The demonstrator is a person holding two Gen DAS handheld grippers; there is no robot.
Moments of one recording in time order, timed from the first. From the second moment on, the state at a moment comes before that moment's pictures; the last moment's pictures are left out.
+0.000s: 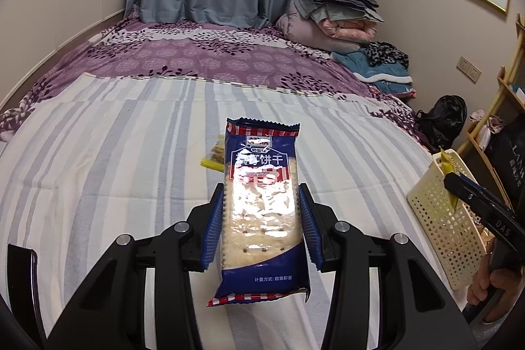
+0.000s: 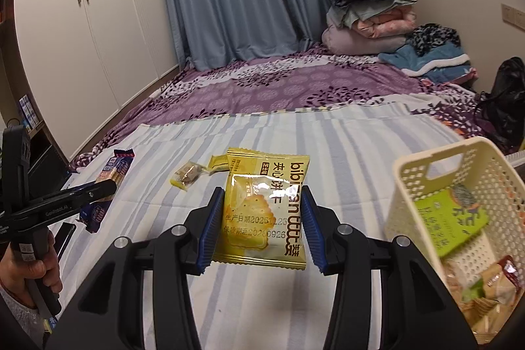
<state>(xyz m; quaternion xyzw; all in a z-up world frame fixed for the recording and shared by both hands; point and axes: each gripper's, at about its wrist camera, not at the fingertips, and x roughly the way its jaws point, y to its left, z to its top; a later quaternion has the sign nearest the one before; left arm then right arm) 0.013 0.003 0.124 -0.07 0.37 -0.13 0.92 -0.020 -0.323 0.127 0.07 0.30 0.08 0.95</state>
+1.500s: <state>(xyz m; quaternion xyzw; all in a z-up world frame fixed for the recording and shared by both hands) -0.003 -0.142 0.149 0.02 0.37 -0.24 0.90 -0.119 -0.512 0.114 0.17 0.26 -0.12 0.94</state>
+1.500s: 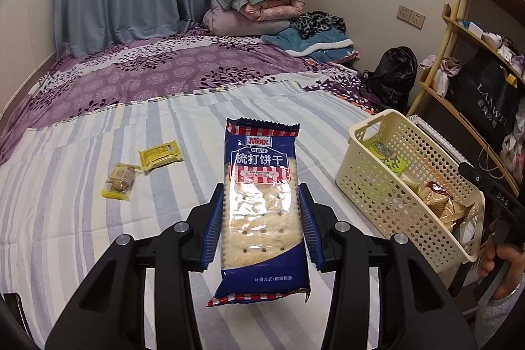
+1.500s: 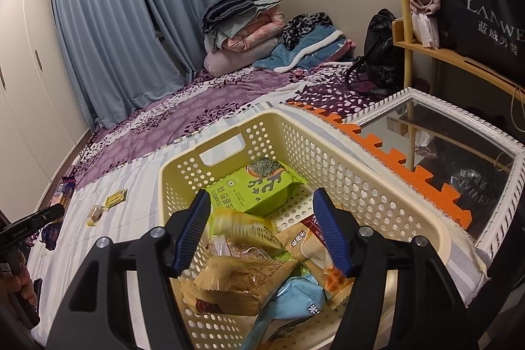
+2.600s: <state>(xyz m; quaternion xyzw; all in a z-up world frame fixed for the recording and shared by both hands) -0.025 -0.308 0.169 0.10 0.36 -0.40 0.84 -0.151 -0.537 0.102 0.17 0.25 -0.14 0.94</state>
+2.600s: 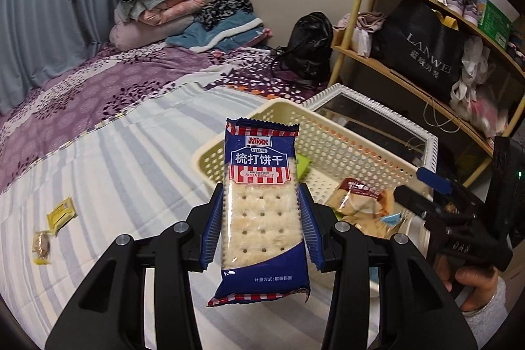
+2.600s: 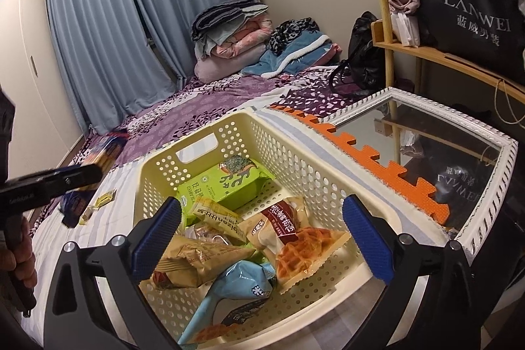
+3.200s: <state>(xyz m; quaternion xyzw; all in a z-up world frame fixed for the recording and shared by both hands) 0.005 -0.330 0.153 0.05 0.39 -0.38 0.84 -0.156 -0.540 0.102 0.18 0.24 -0.14 0.94</state>
